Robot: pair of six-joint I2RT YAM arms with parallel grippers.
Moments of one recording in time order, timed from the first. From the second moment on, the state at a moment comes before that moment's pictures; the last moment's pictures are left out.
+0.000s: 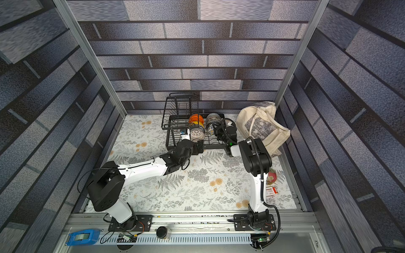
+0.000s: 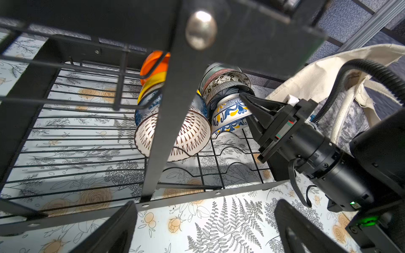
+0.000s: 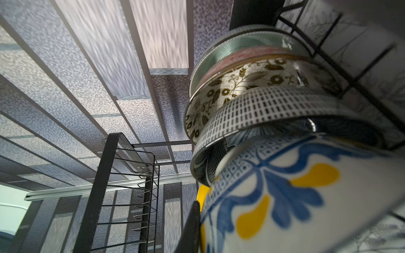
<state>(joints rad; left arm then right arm) -0.83 1.65 1.00 0.20 -0.42 -0.59 0.28 2.11 1.06 0.92 -0.32 1.55</state>
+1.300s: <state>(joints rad) -0.83 1.65 1.00 0.19 -0.42 -0.60 0.28 2.05 1.11 0.71 -0.32 1.73</state>
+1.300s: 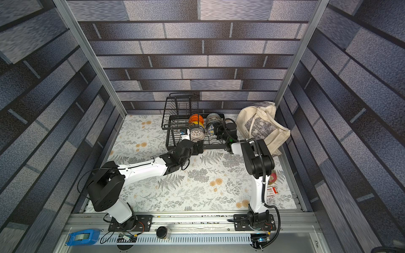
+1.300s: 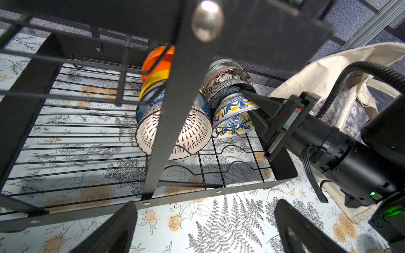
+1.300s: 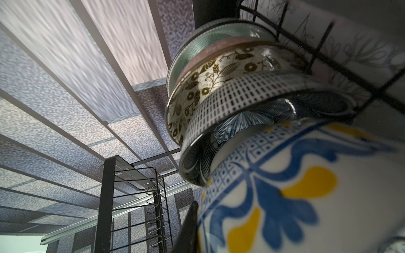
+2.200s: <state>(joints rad) -0.83 1.63 1.00 0.19 -0.42 -0.61 0.28 2.05 1.16 0.57 -0.31 1.83</state>
